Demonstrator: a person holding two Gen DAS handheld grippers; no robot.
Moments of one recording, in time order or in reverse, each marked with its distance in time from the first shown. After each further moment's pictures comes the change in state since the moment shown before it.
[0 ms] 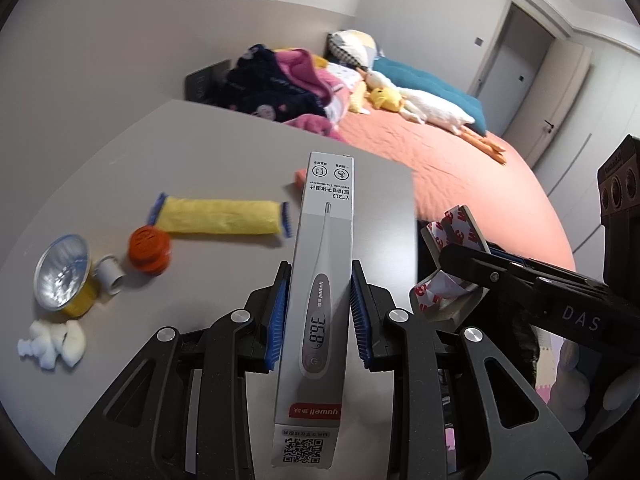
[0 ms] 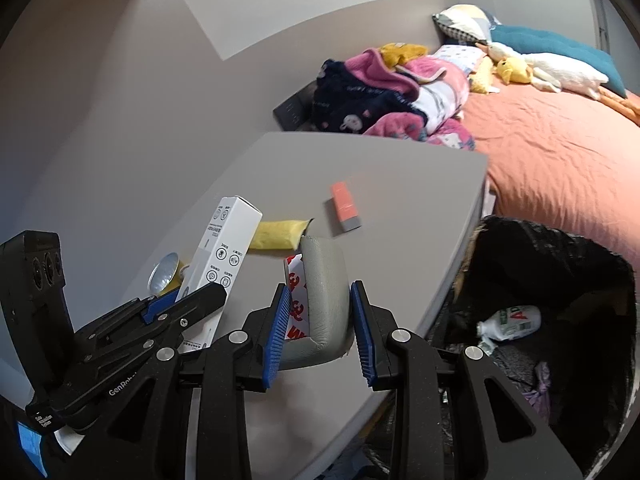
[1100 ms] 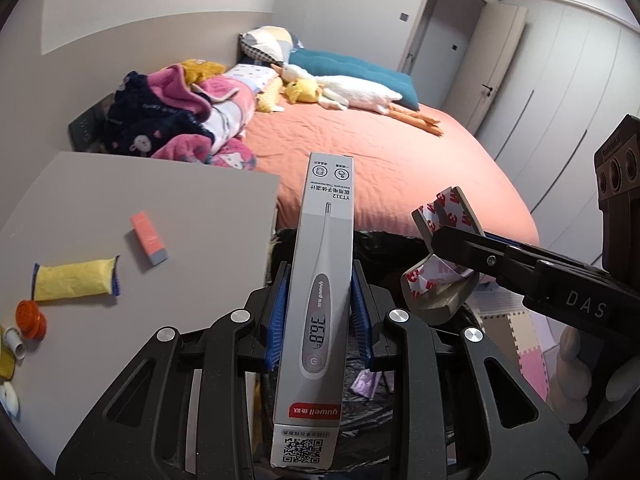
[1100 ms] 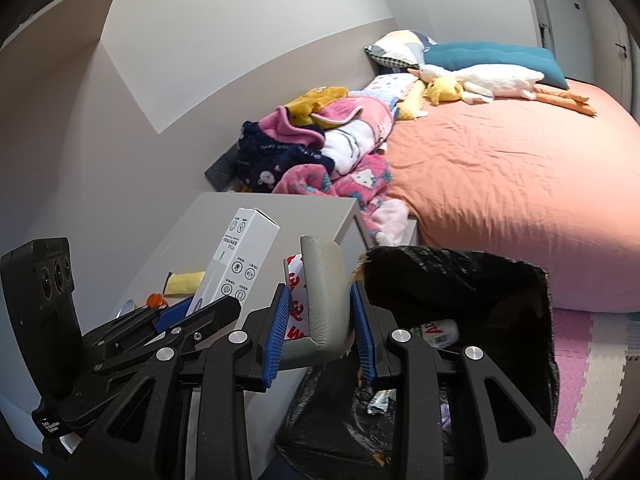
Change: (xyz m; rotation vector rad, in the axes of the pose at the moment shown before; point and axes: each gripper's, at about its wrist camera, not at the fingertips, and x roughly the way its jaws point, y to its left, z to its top) left arm 0.049 -0.140 0.029 0.182 0.019 -0.175; right arm -0.085 -0.114 0.009 0.107 -0.136 -0.118
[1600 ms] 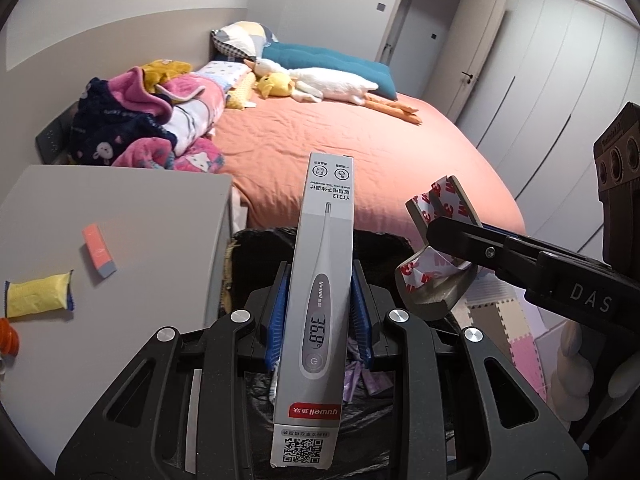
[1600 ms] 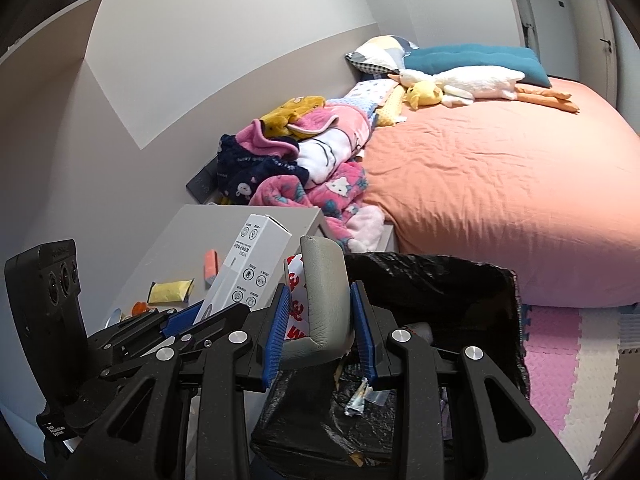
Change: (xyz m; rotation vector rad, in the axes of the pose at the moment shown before) left arm 0.023 -0.038 0.005 0.045 0.027 -0.060; right arm -0.018 -0.036 0.003 0.030 -0.021 -0.038
